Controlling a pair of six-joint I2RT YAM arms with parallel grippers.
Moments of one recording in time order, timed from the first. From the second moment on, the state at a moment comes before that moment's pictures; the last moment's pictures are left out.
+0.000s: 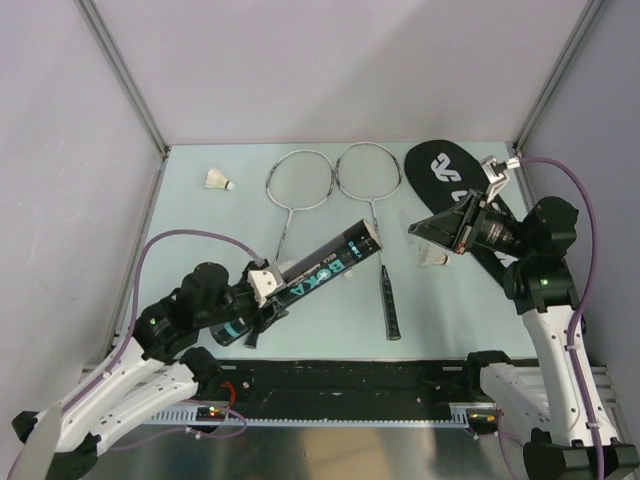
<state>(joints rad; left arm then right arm) -0.77 0.56 0.69 -0.64 0.25 0.25 0.08 0.81 0.97 -0.08 -1.07 0.80</state>
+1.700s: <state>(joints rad) -0.77 0.35 0.54 -0.43 0.10 0.09 0.47 1.21 0.83 -0.62 0.51 0.80</state>
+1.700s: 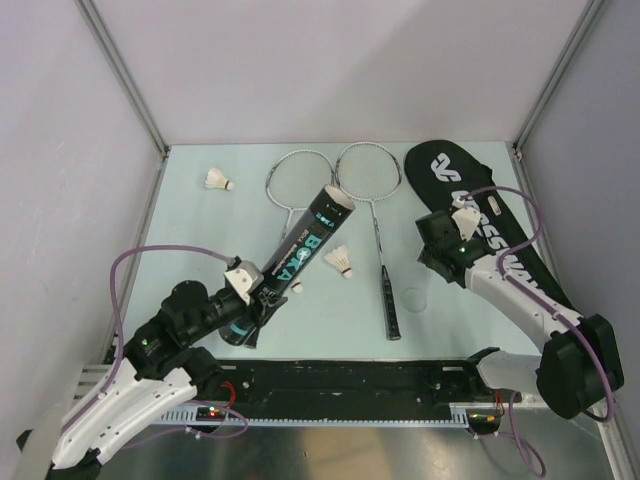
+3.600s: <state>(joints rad) -0.77 0.33 0.52 -0.41 0.14 0.16 0.47 1.13 1.07 -0.59 0.45 0.52</state>
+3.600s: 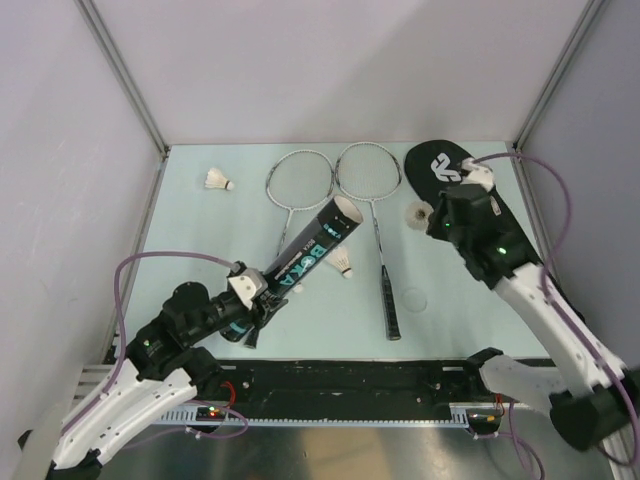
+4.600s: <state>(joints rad) -0.76 0.33 0.57 -0.54 0.17 0.64 0.31 0.83 1.11 -0.34 -1.03 0.84</state>
